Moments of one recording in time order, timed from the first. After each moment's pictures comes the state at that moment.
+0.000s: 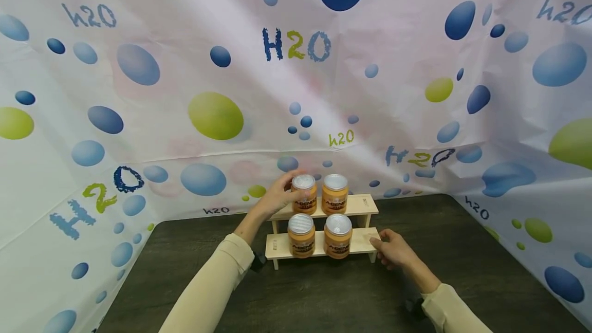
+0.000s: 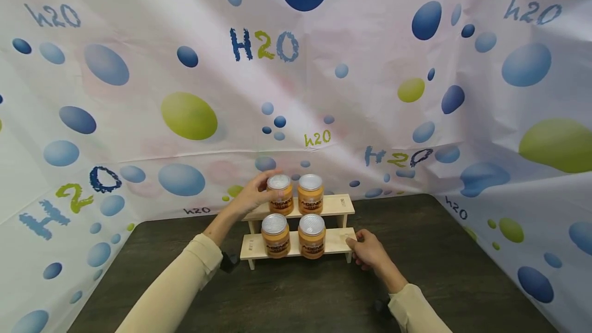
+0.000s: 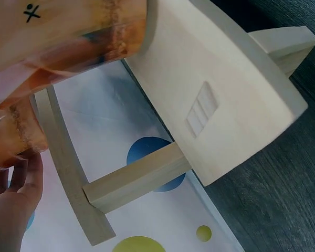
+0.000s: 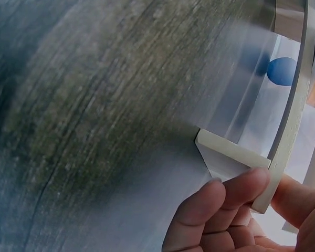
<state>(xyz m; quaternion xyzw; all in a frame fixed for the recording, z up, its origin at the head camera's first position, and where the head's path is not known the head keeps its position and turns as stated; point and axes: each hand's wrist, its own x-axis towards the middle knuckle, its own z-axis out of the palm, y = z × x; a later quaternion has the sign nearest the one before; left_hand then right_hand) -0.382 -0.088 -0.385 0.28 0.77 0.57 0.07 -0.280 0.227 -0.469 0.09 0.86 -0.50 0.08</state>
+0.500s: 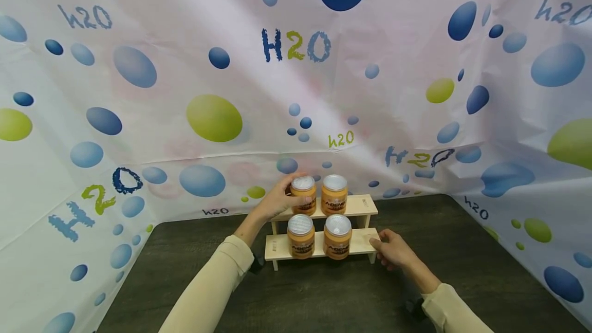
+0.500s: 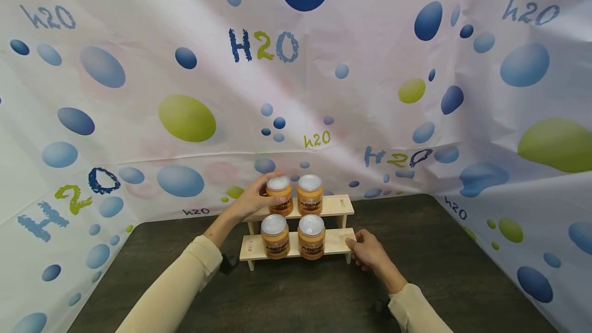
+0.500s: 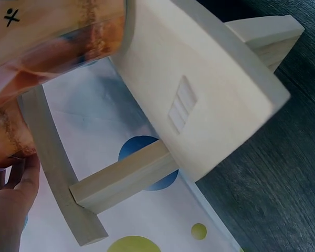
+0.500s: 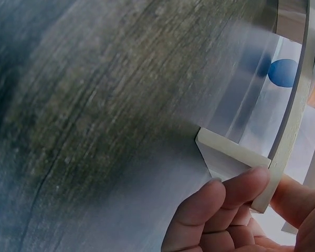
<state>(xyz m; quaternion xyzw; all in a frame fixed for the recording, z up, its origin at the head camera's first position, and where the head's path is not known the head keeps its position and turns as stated) -0.383 -0.087 -0.389 0.29 0.75 0.59 0.11 -0.282 0.228 -0.471 0.09 0.86 -0.49 0.09</state>
